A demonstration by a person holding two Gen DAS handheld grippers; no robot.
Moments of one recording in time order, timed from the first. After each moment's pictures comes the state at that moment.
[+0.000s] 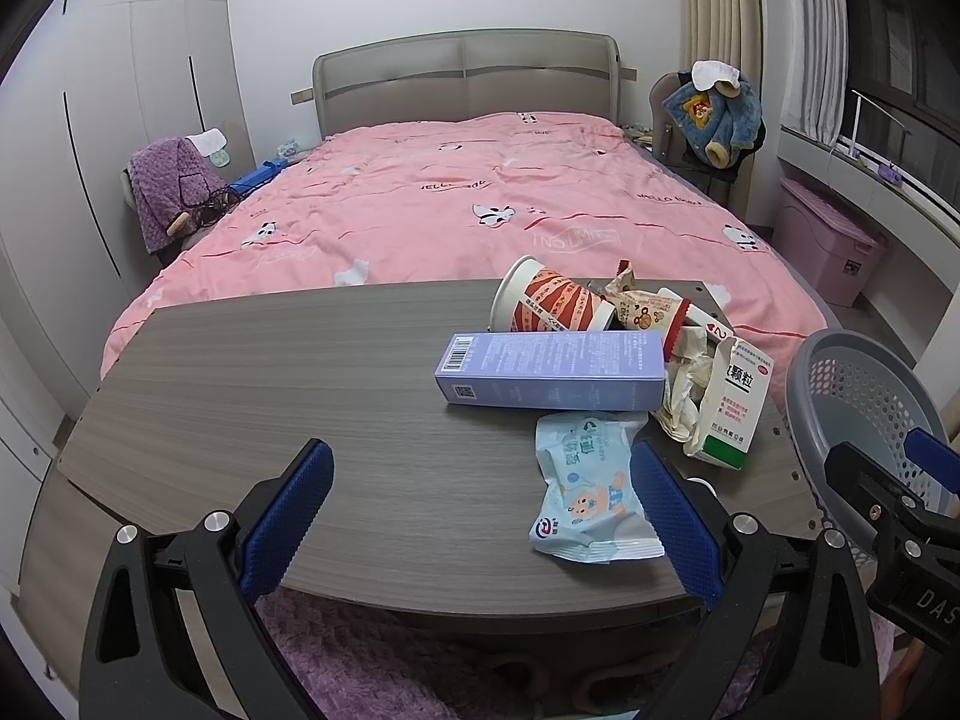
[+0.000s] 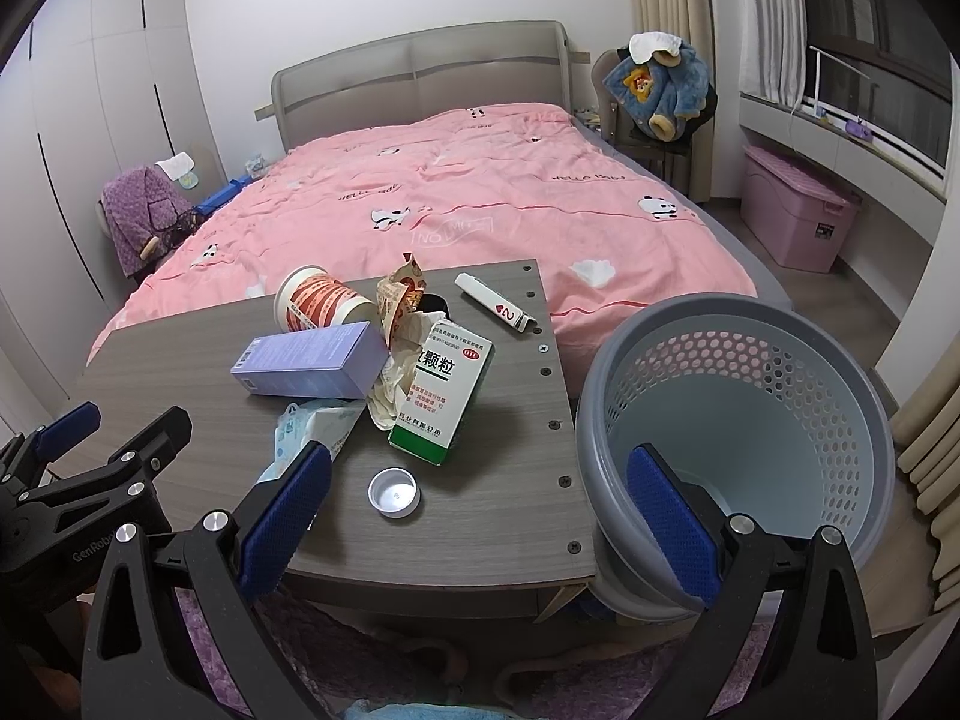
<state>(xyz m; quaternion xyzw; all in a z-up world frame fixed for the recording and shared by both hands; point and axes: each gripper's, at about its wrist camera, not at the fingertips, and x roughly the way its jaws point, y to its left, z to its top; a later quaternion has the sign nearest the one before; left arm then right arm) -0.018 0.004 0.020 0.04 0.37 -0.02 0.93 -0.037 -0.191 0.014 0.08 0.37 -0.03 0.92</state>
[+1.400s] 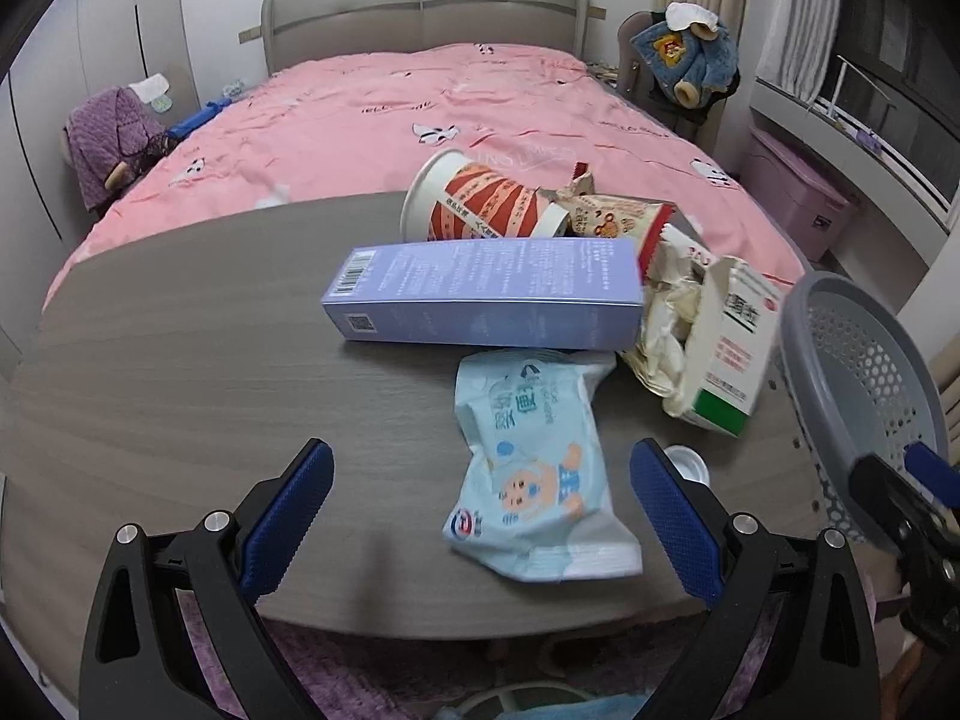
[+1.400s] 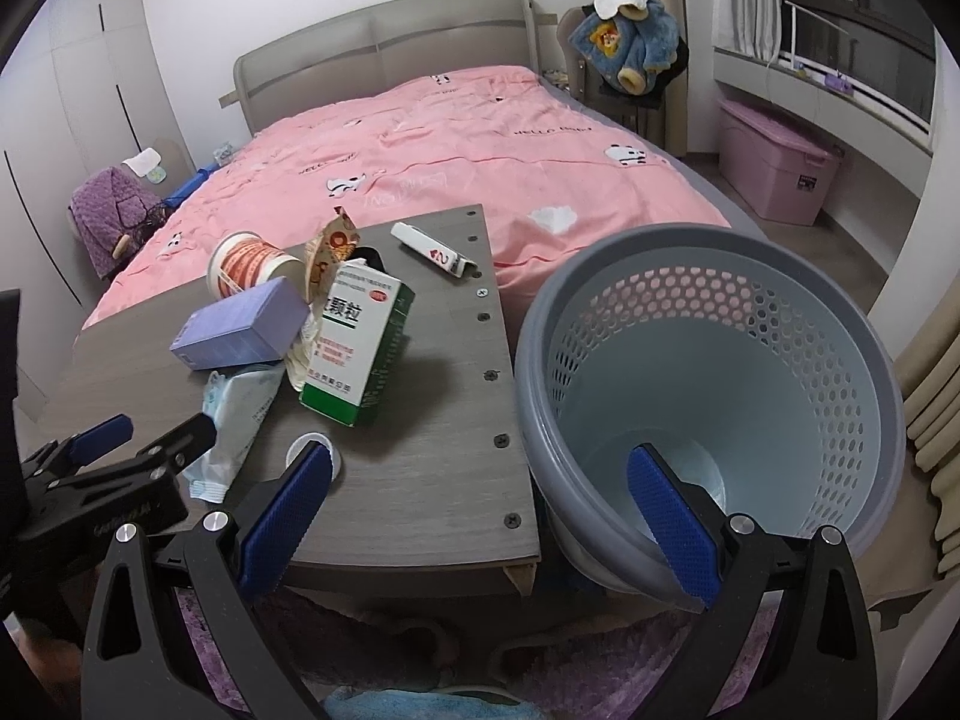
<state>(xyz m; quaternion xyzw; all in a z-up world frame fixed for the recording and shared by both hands) 0.028 -0.024 -0.046 0.03 0.45 -0.07 0.89 -0.028 -0.228 -0.031 0.11 0.41 -0.06 0.90</state>
